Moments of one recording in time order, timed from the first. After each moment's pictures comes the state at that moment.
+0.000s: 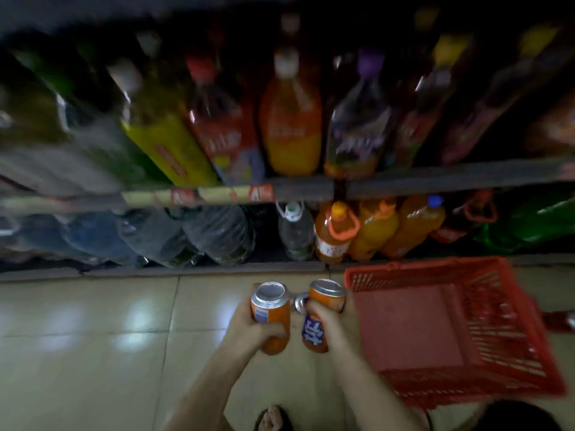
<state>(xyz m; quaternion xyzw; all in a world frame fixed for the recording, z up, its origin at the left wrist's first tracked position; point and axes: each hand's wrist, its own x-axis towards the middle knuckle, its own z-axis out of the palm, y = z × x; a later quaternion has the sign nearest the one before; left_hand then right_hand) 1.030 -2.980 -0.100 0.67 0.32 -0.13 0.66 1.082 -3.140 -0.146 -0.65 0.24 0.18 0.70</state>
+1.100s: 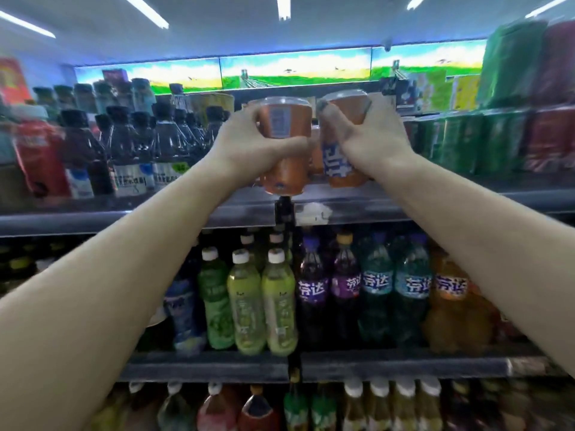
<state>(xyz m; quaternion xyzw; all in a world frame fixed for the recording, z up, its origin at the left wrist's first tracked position) 1.241 -3.054 0.939 0.84 -0.07 0.35 0.40 1.310 -3.224 0.940 -0.78 -0.22 -0.31 0.50</state>
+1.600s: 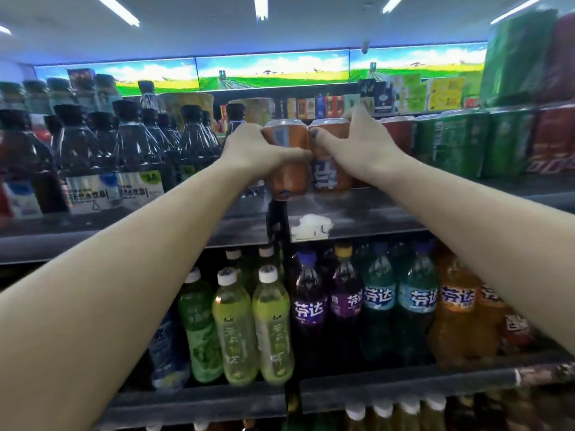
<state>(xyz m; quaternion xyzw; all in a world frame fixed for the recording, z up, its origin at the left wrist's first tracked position) 1.335 -3.036 0.943 0.87 0.00 0.30 0.38 1.362 -3.215 0.939 -0.86 -0.20 -0.27 0.39</state>
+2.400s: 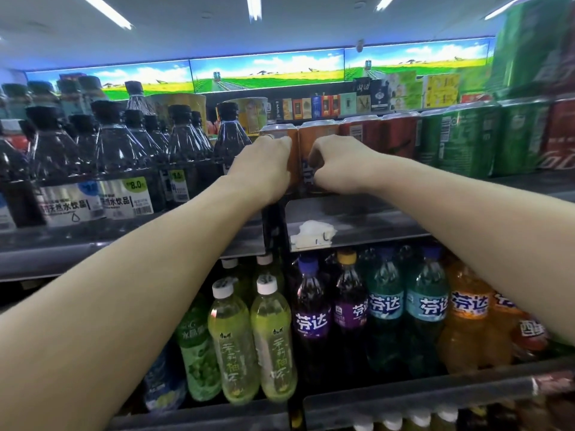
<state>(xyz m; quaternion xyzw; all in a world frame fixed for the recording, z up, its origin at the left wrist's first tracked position) 1.363 -3.043 0.929 0.95 -0.04 0.32 -0.02 1.377 -3.196 0.937 -0.93 -0.26 -0.17 0.21</state>
